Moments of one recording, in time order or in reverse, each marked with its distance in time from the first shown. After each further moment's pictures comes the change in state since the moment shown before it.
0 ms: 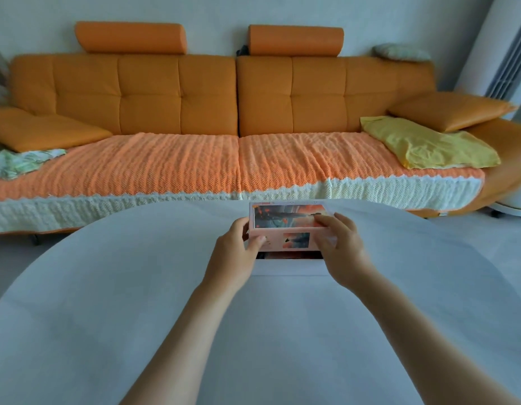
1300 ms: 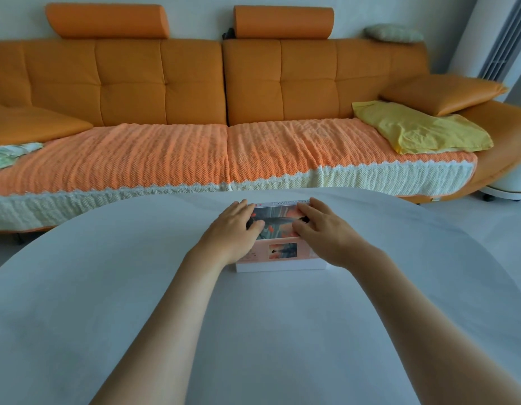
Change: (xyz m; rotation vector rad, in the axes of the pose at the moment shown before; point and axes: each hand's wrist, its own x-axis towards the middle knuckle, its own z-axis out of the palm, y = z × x) left_hand 0.040 0.017 0.010 0.348 -0.409 0.075; right_hand 0.024 -0.009 -0.012 -0.275 -0.344 -0.016
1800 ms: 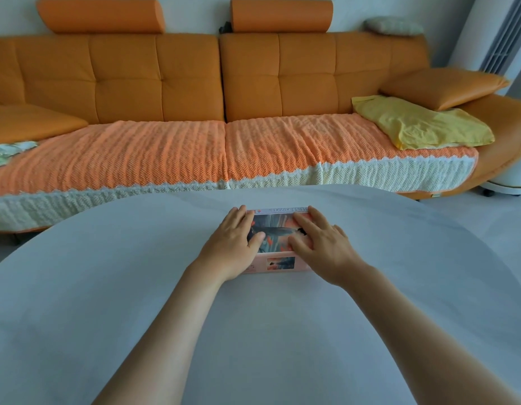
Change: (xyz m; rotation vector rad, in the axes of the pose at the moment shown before) left_hand 0.002 -0.020 0.030 0.070 -0.043 0.015; right_hand -0.002 0.023 0.035 -0.105 0.068 -0.041
